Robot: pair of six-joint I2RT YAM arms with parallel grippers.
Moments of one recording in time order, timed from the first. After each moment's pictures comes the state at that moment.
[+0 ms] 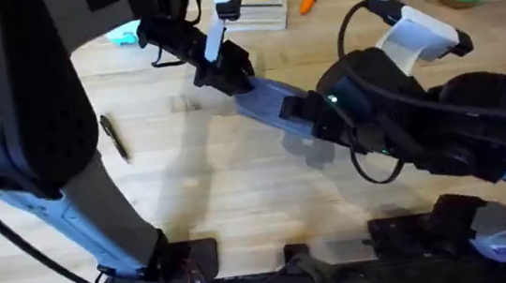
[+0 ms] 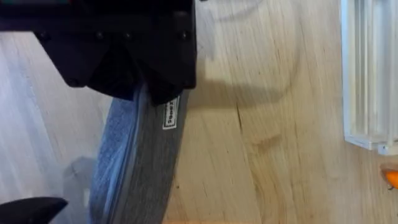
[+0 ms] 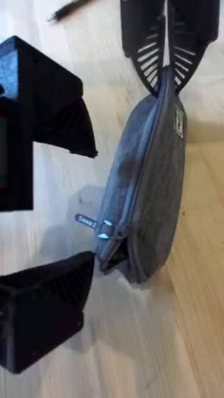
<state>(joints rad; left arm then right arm) -0.19 1.94 1.41 -1.02 0.82 1.59 0.84 1.11 0.71 -0.64 0.31 1.16</state>
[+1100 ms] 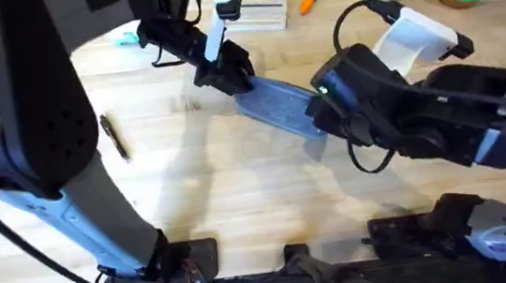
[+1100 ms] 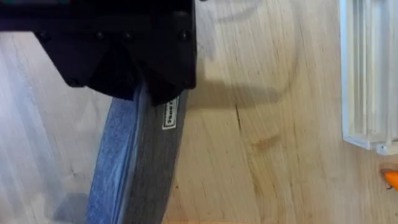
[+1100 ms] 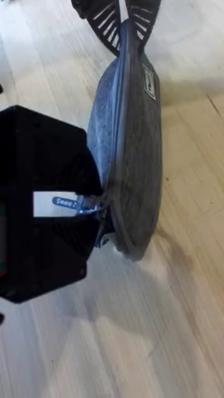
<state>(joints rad) -0.19 1.94 1.41 -1.02 0.82 1.59 0.77 1.19 0.71 -0.62 0.37 1.19</state>
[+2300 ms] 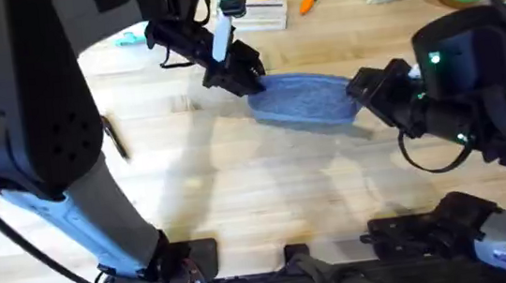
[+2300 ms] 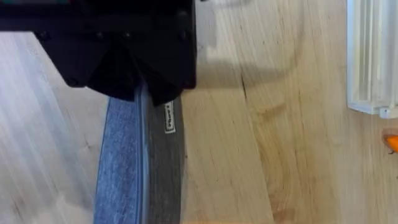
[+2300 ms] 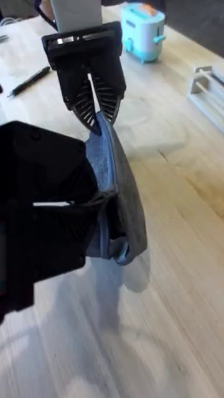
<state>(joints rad) -0.23 1.94 1.41 -1.02 0.89 1.59 0.60 0.83 0.71 -0.72 0.29 1.19</state>
